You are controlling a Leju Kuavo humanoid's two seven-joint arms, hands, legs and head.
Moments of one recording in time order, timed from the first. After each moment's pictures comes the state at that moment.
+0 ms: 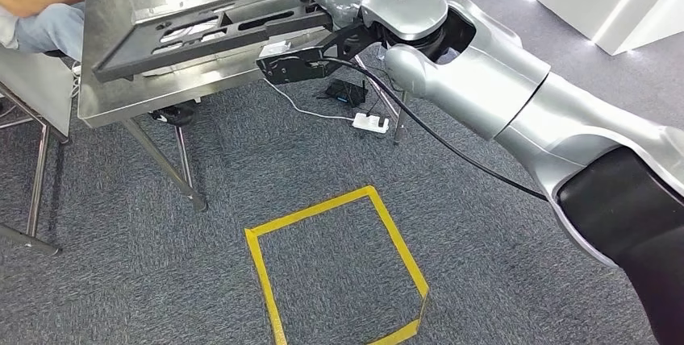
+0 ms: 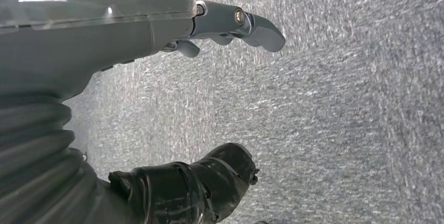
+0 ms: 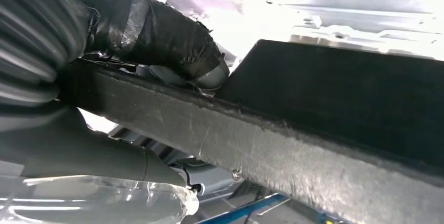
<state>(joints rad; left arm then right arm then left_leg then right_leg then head) -0.15 0.13 1.49 -0.14 -1.34 0.14 0.04 -1.52 -0.03 1.25 -0.81 0.63 0.25 0.04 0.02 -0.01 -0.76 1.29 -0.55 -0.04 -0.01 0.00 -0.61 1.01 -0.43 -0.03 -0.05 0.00</state>
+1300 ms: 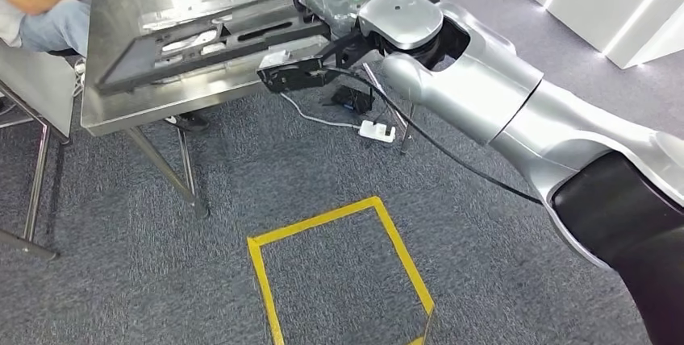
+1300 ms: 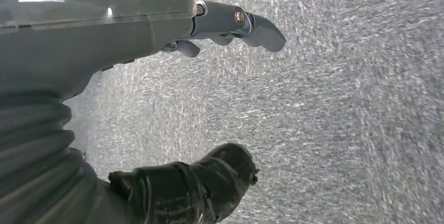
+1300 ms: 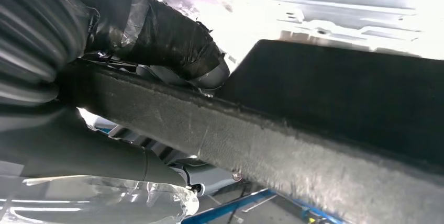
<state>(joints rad) -0.15 0.14 1.49 -0.14 -1.36 0.18 0.05 -1.51 -0.03 1.26 -0.80 0.65 0.24 0.03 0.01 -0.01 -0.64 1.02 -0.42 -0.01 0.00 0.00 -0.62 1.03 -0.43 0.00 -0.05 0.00</state>
